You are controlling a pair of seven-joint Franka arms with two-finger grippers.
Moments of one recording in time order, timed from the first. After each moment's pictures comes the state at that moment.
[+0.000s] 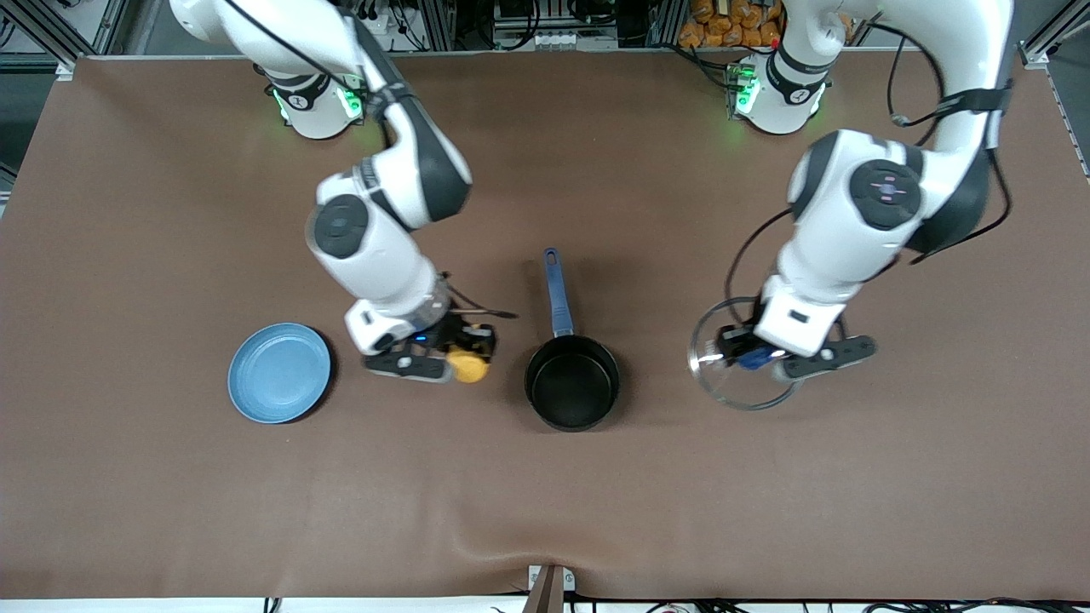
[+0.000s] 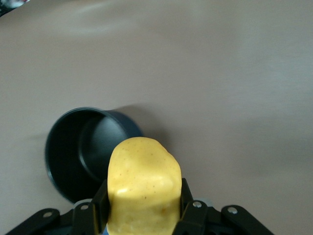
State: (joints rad) left arm -0.28 0.27 -0.04 -1.78 0.00 2.20 -0.59; right arm 0.76 0.59 -0.25 -1.45 0.34 2.25 0.56
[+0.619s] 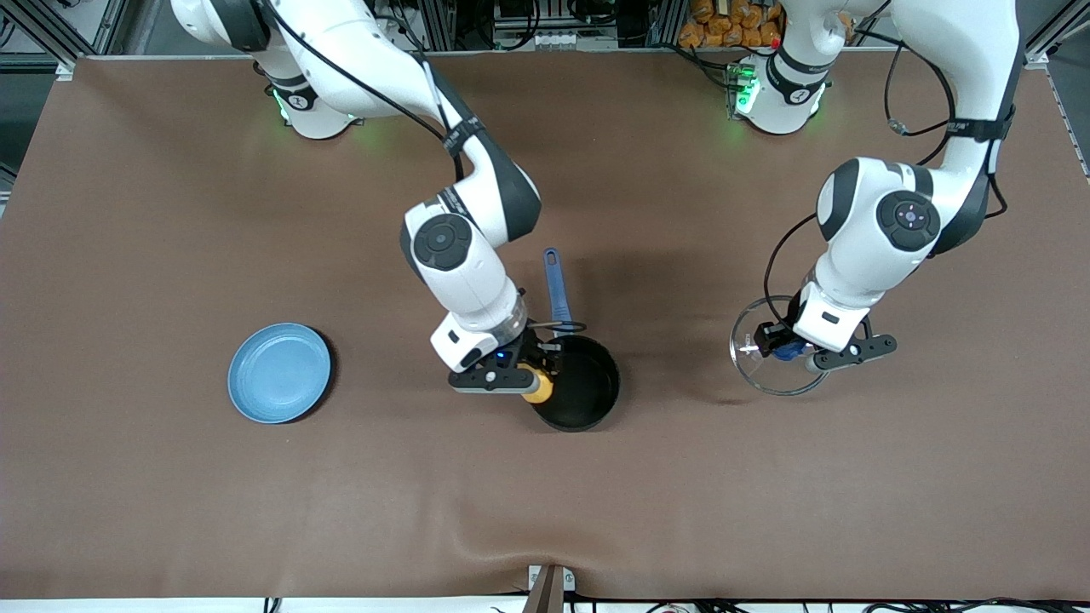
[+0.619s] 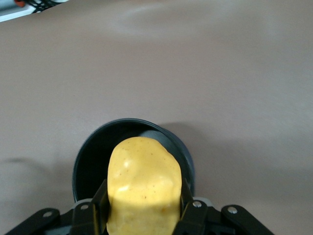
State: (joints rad) left arm -0.18 0.29 -0.04 -2.04 0.00 2.49 -0.46; right arm 0.81 0.84 -0.25 -1.20 0.33 2.36 0.54
